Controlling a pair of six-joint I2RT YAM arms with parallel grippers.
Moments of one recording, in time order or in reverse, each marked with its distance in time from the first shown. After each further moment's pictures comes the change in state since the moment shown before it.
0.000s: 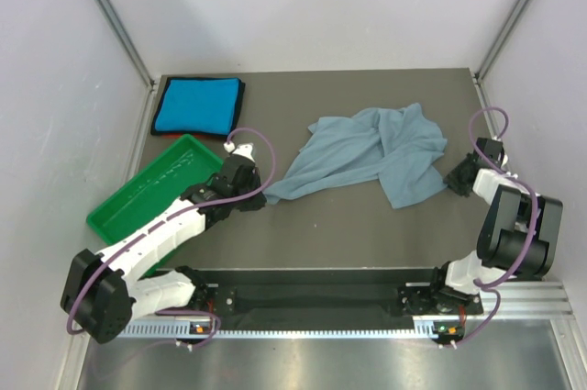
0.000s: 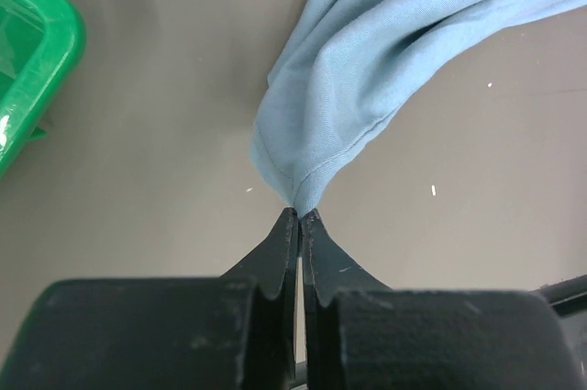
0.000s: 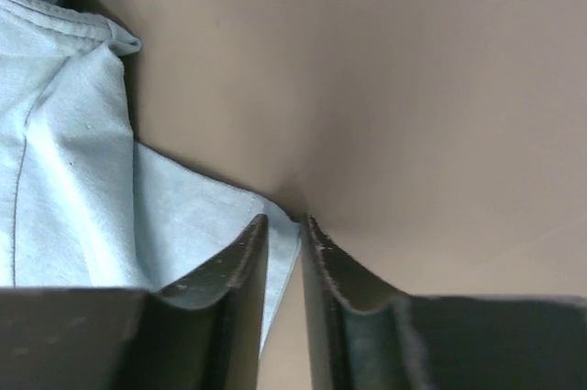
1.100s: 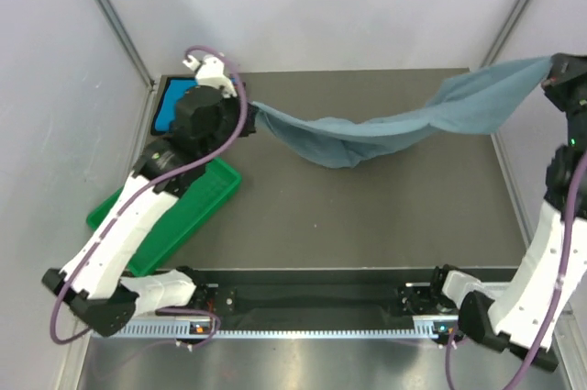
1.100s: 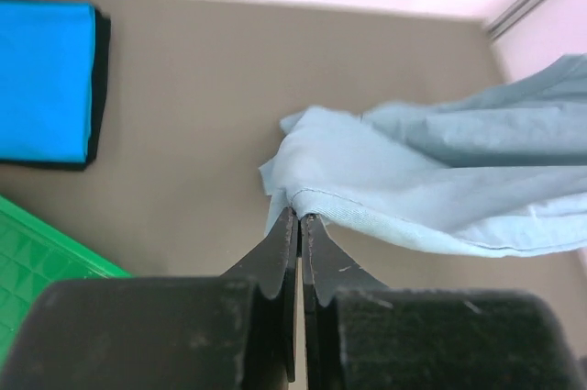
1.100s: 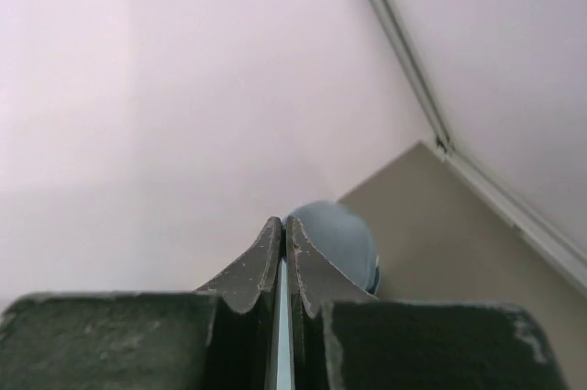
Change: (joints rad) left arm 0.000 0.065 0.720 -0.124 -0.180 0.163; right arm -0.059 -0.430 1.141 -0.599 -0.021 0.056
